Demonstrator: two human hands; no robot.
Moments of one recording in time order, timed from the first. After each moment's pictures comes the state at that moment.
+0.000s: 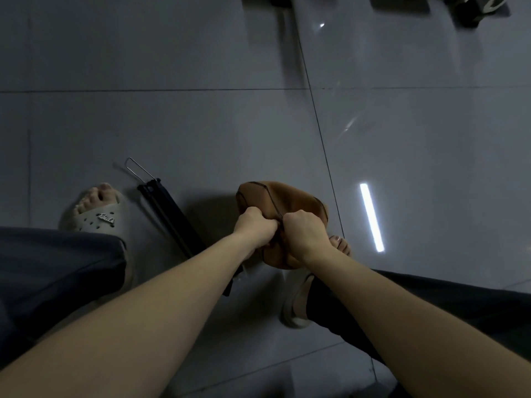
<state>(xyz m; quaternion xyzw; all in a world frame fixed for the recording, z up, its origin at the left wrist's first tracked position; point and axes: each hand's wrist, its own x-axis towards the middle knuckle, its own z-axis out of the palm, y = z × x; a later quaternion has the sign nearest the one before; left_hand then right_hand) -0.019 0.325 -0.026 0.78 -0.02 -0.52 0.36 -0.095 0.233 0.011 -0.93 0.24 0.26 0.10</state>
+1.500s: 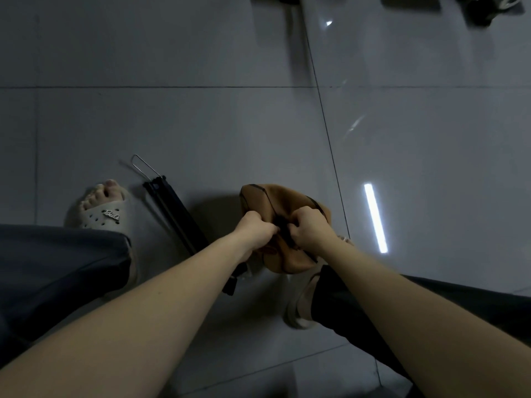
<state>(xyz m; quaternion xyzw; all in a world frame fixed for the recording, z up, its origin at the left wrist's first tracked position) -0.017 0.339 -0.035 0.73 0.02 -0.57 0.38 -0.100 0.208 -0.023 -0.87 0.31 0.25 0.29</state>
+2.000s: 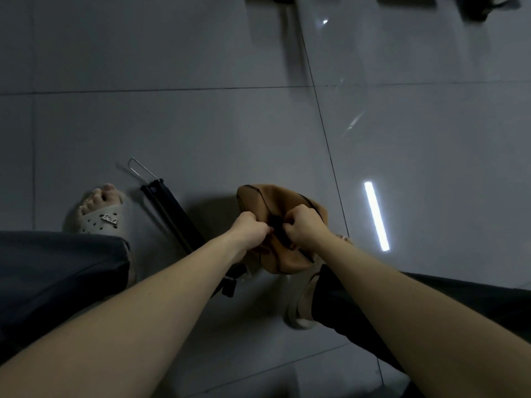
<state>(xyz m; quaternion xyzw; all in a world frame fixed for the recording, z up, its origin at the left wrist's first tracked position) -0.010 0.340 -0.035 0.72 0.01 -0.58 0.38 -0.089 0.207 -0.022 -0.85 0.34 0.28 0.30</state>
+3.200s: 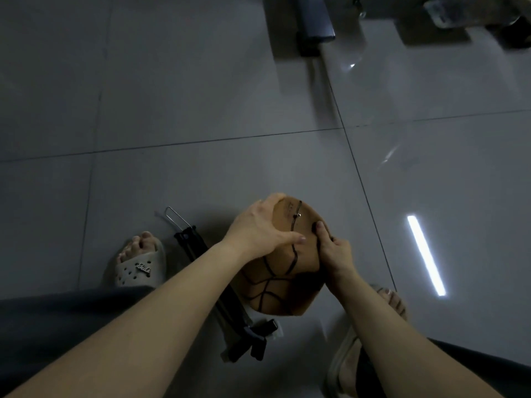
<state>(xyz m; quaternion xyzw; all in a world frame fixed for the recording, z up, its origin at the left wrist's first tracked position) 0.087 0.332 -0.005 0.85 -0.31 -0.32 0.27 -0.047 0.203 -0.063 -0.49 0.59 -0.03 0.64</state>
